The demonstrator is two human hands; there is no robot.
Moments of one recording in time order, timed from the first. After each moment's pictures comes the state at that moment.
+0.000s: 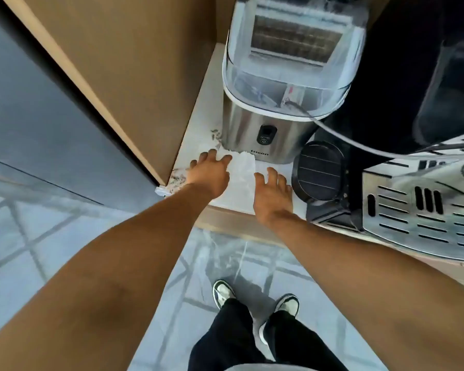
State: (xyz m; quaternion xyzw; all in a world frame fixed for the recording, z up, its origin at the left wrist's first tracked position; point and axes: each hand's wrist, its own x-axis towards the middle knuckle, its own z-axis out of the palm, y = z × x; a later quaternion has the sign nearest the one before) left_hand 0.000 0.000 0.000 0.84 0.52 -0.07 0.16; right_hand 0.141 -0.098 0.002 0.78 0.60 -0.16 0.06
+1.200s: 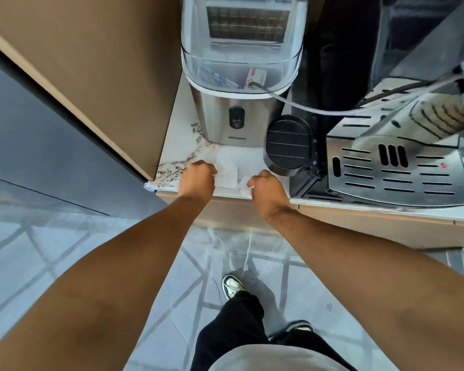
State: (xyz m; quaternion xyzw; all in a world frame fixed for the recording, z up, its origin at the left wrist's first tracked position) left_hand 0.008 -0.061 0.013 0.81 0.56 0.01 0.19; right_hand 0.168 -0.148 0.006 0.77 0.61 -0.20 -0.05
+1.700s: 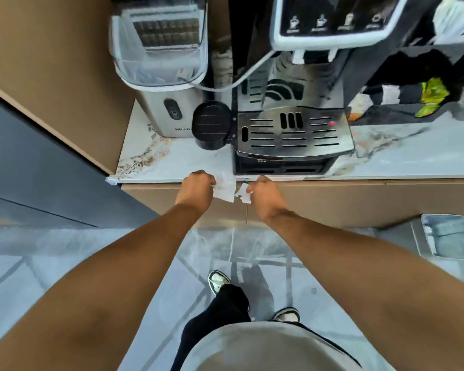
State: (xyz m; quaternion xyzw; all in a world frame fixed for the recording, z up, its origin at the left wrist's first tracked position) left_hand 0.100 -0.201 0.042 0.85 0.50 -0.03 0.16; right_hand 0.264 -0.296 0.024 0.79 0.56 -0.23 -0.08
